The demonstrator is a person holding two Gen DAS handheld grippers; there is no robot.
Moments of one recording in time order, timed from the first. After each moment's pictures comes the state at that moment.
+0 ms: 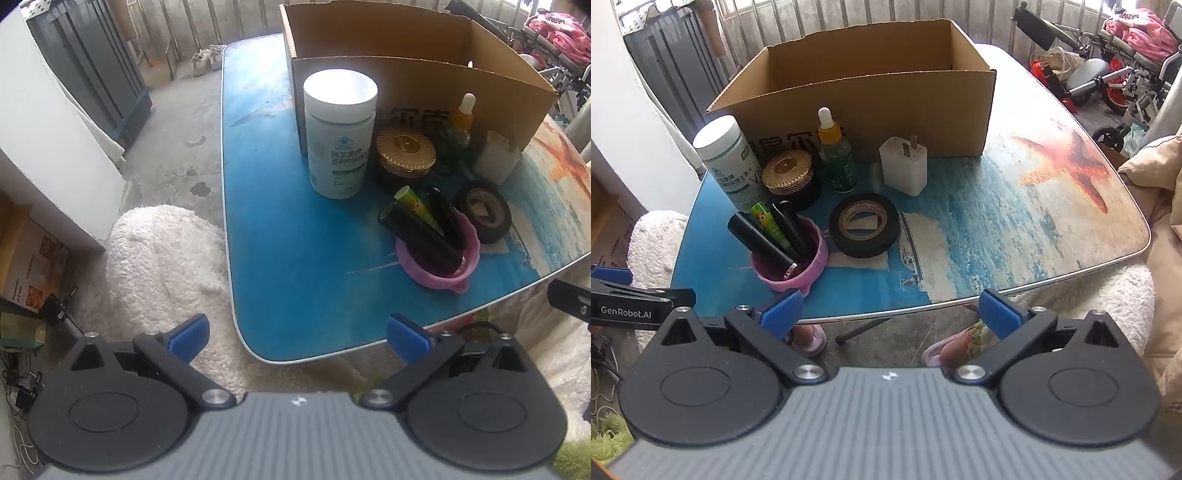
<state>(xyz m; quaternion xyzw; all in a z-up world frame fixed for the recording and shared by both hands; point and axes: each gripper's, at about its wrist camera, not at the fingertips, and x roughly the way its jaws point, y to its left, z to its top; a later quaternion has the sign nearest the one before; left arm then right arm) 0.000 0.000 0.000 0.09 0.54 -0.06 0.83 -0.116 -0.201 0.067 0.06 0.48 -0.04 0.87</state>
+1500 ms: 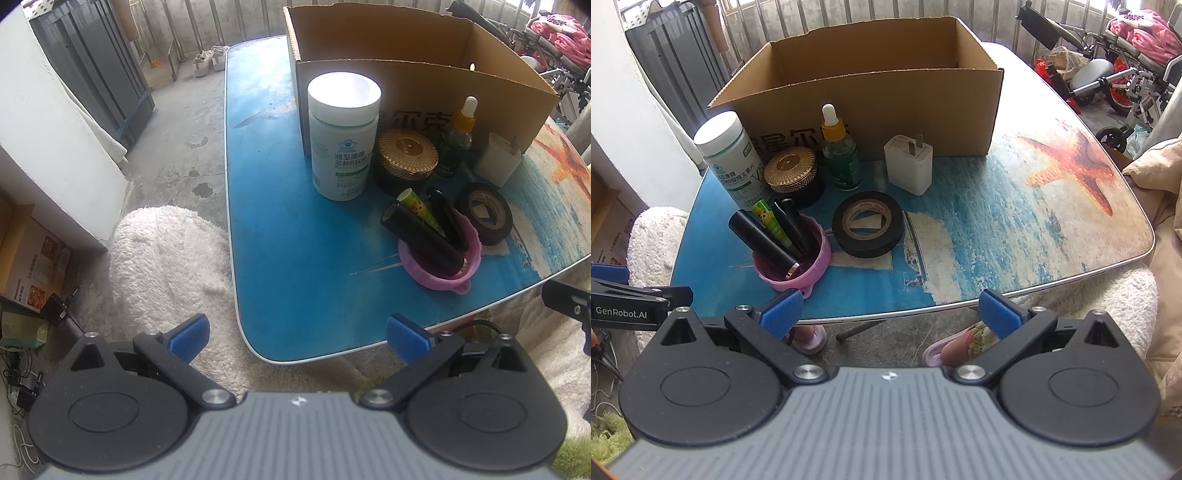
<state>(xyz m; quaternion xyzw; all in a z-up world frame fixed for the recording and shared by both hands) -0.001 0.003 0.003 0.09 0.54 -0.06 0.83 -0.112 -0.198 0.065 0.06 0.48 -0.04 0.87</state>
